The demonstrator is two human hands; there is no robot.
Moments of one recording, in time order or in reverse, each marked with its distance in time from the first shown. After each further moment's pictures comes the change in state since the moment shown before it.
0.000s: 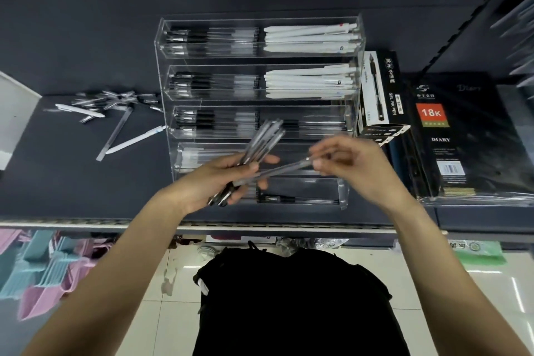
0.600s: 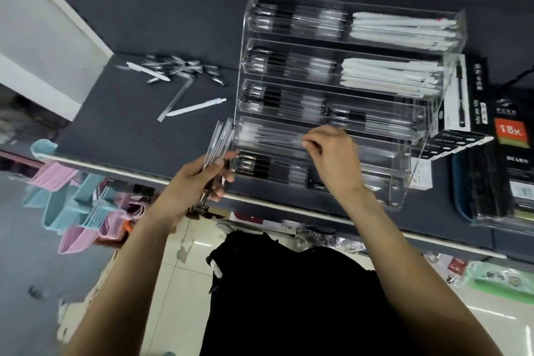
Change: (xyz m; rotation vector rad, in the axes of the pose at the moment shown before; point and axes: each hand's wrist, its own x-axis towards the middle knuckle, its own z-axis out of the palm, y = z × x) left_hand -0.091 -0.082 -0.053 -0.137 0.580 0.043; right_hand 0.051 0.022 0.120 -0.738 0.188 -0.325
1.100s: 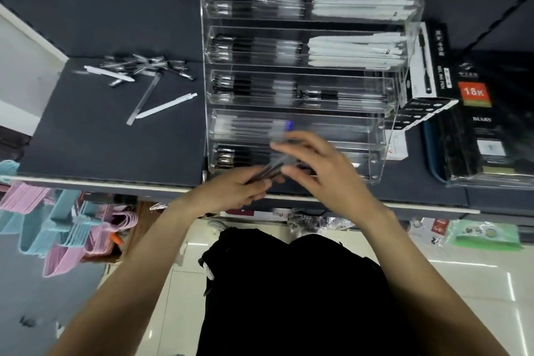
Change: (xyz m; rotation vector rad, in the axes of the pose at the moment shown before) left_hand 0.018 0.011 0.066 0.433 -0.605 0.026; right_hand -0.055 -0.004 -0.037 0.179 -0.211 -0.129
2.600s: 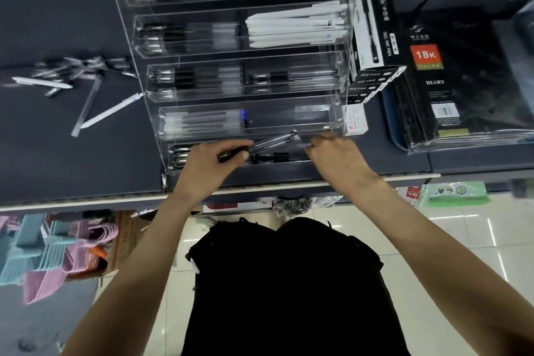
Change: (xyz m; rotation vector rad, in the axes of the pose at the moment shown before) left_hand 0.042 0.003 0.017 0.210 0.459 0.117; right_hand -0.028 0.050 -0.028 -0.854 -0.446 0.252
